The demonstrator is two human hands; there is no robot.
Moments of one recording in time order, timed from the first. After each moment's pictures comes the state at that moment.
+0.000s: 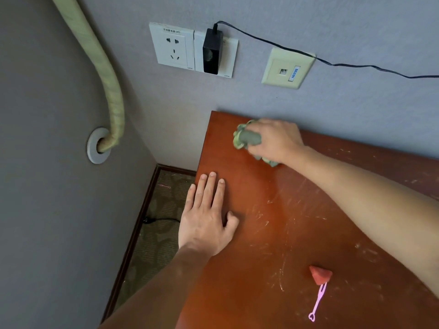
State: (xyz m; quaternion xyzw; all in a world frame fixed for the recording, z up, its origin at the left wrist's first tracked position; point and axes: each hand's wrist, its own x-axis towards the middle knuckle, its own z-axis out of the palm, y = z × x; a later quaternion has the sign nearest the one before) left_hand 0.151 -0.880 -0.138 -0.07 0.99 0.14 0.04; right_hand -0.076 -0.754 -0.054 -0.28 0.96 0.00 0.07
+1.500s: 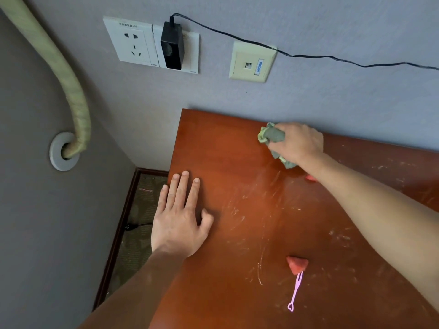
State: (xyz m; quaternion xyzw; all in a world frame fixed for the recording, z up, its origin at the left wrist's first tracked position) left_hand 0.152 -0.878 -0.145 -0.07 0.99 0.13 -0.01; right_hand -0.076 -0.657 -0.051 -0.07 1.00 0.00 0.06
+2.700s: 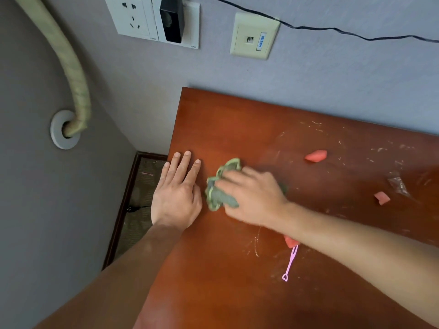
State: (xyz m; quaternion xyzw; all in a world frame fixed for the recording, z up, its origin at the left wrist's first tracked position) left_hand 0.154 -0.882 -0.138 -0.06 0.98 0.21 -0.05; right_hand 0.085 -0.685 -0.086 -0.43 0.90 -0.02 0.03
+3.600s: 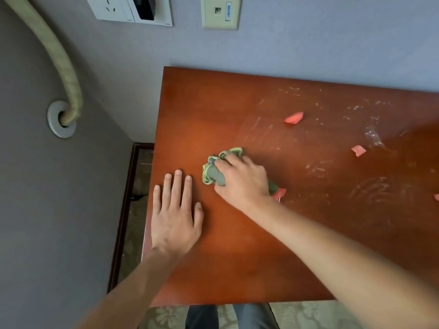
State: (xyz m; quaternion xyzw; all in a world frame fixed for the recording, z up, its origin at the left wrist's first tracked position) left_hand 0.276 -0.841 -0.145 -0.04 0.99 0.10 -0.01; right_hand 0.161 -0.681 -0.086 -0.20 0.98 0.01 0.08
